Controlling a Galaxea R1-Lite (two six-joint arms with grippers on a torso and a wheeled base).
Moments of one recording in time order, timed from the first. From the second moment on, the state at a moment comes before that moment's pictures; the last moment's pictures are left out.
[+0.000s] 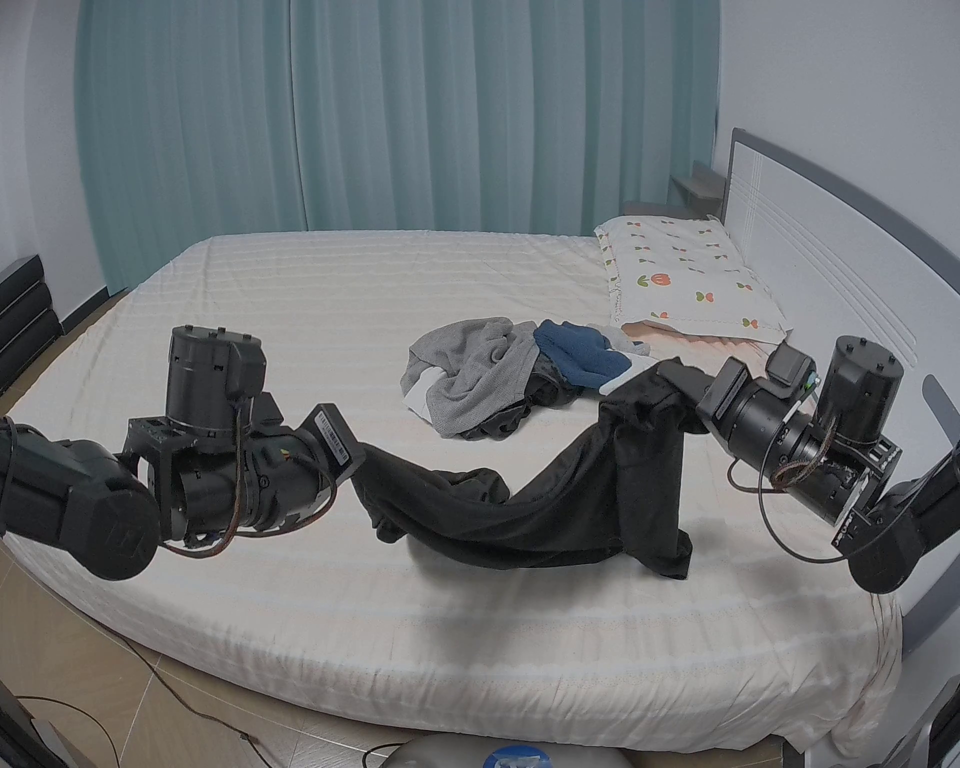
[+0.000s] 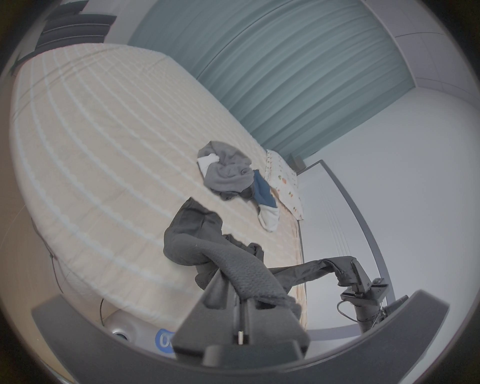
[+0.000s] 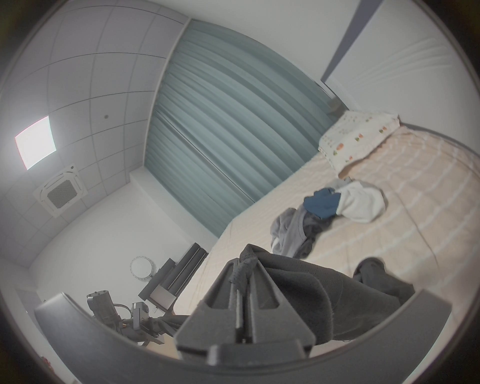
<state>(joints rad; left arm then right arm) -0.46 1.71 -0.84 -0.41 -0.06 -0.92 0.42 1.81 -0.65 -1.19 0.09 0.76</state>
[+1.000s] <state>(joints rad) -0.46 1.68 -0.60 -0.61 -0.13 -1.01 0.40 1.91 -0.57 -1.19 0.05 0.87</state>
